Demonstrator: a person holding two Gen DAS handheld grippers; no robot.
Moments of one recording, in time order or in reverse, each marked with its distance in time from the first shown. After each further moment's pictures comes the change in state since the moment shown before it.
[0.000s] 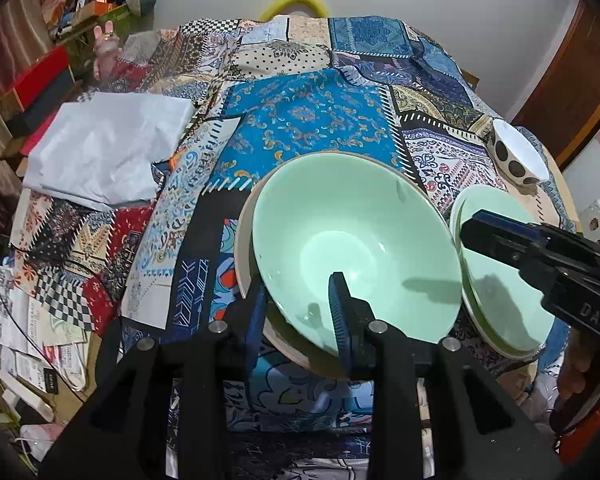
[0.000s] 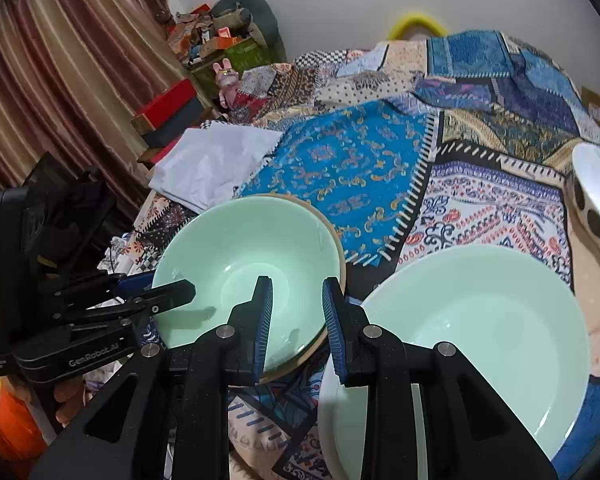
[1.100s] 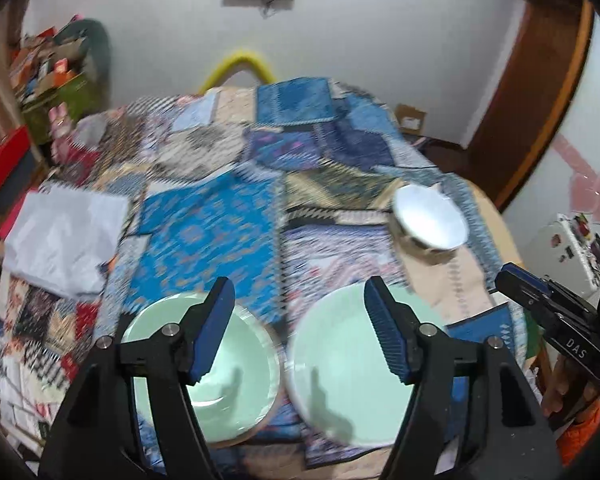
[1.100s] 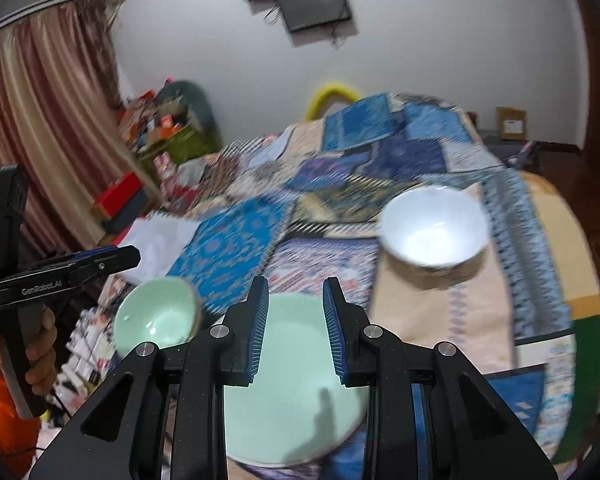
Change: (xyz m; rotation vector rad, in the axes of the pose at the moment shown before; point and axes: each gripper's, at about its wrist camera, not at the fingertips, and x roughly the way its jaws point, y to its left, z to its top) left arm -0.064 -0.138 0.077 0.111 -0.192 -0.119; right arm -0.159 -0.112 -0.013 0.136 -0.289 -0.183
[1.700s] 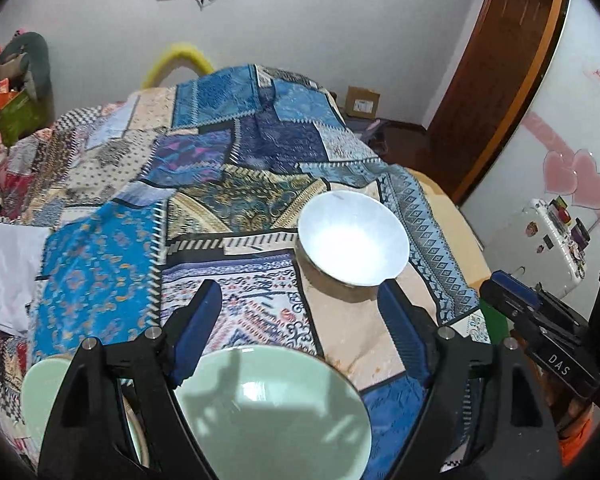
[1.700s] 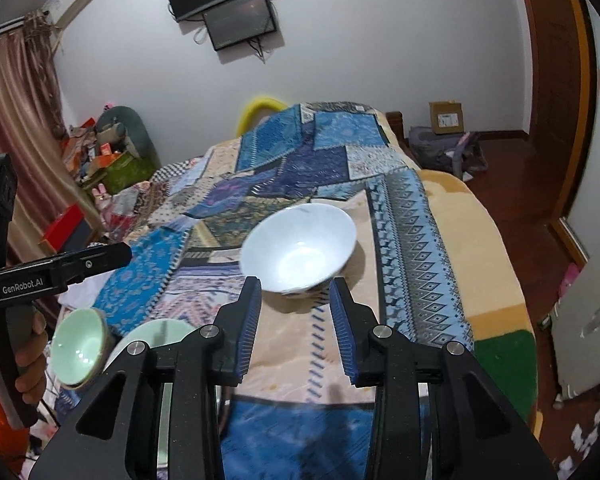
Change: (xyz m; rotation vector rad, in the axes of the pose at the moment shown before) left arm 0.096 -0.109 0.046 0.075 0.066 -0.114; right arm -0.013 -0.103 0.014 0.093 -0.018 -0.160
